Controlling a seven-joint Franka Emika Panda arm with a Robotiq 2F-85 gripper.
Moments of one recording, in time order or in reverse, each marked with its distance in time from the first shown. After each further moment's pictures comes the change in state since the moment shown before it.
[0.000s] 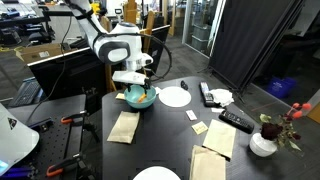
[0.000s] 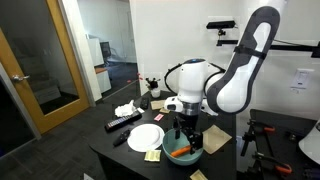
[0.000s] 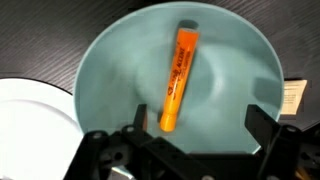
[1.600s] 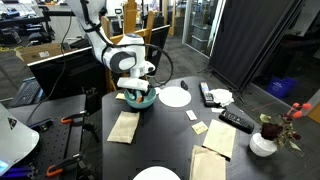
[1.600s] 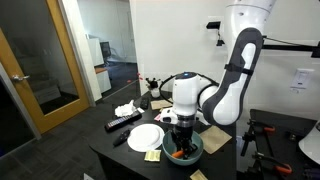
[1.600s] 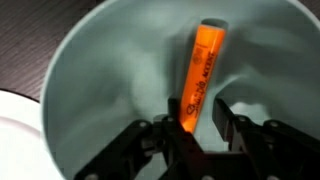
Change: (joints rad) arm 0.000 0.151 -0.010 0.102 -0.172 -0.003 0.132
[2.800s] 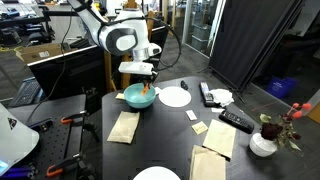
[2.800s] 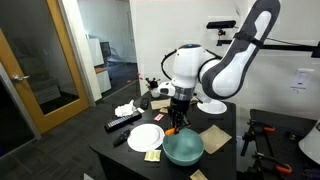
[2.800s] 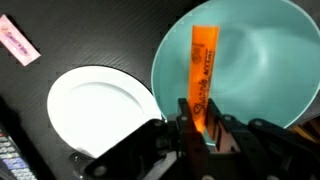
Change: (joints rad) arm -0.072 -0.227 0.019 -0.051 0.009 -0.050 0.036
